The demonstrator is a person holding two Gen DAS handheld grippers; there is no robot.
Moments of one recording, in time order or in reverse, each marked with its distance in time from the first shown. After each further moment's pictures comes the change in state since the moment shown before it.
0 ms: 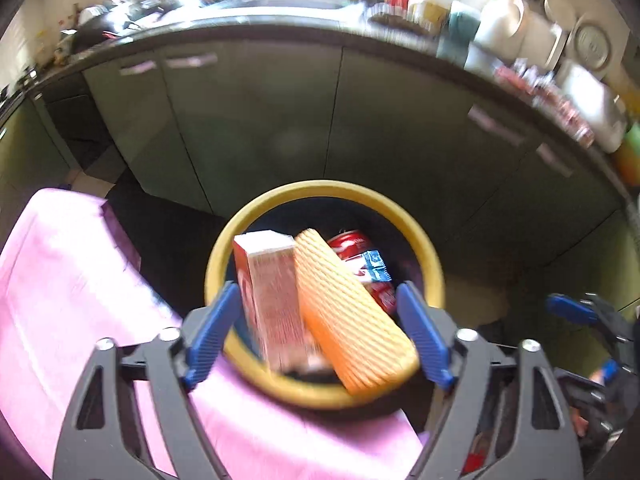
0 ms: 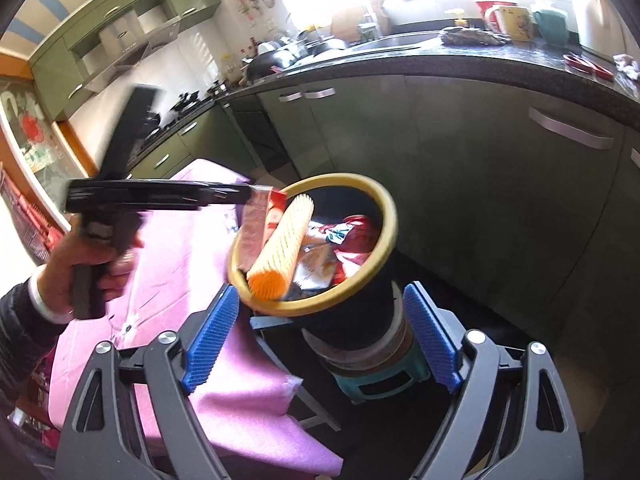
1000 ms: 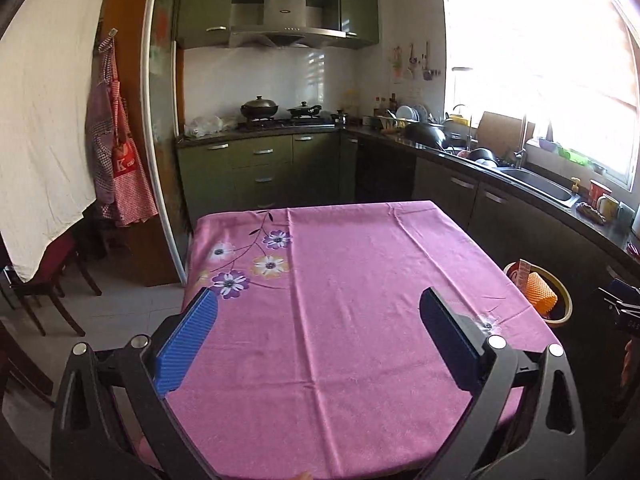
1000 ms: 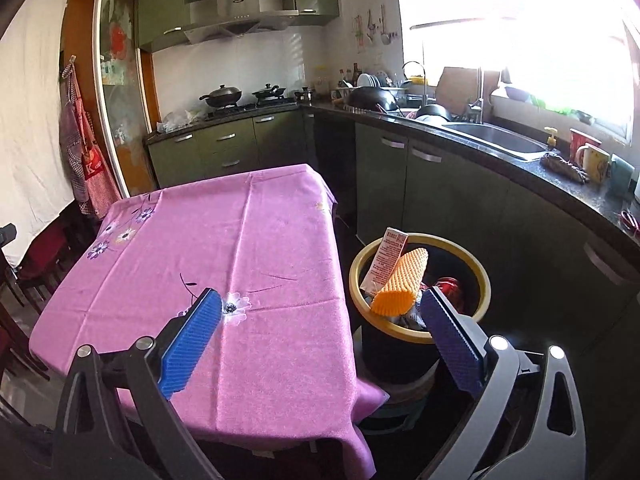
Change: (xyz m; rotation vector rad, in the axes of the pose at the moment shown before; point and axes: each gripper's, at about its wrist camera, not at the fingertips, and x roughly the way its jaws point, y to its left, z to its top) left arm -0.366 0.037 -0.353 -0.568 -0.513 0.783; right arm -0.047 0.184 -0.038 -0.394 -0.131 0.036
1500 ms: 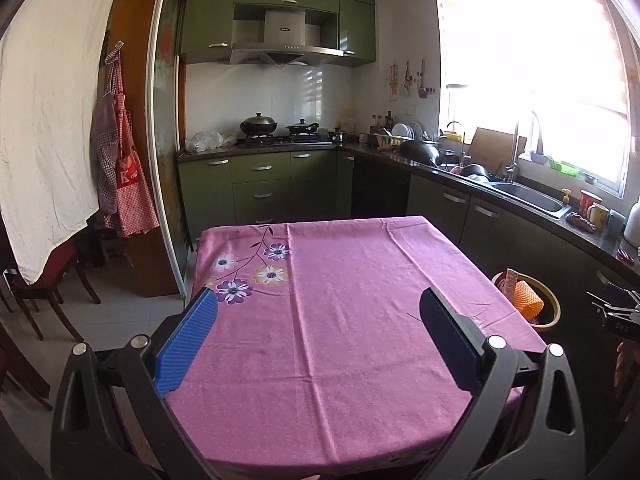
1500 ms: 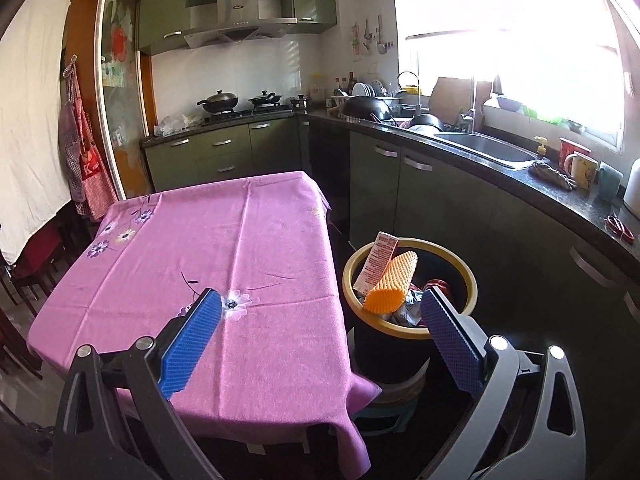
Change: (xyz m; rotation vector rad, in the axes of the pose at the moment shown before) left arm -0.035 -0.007 -0.005 -0.008 -0.059 -0.025; right arm -0.028 0.003 -0.007 -0.014 -0.025 -0.021
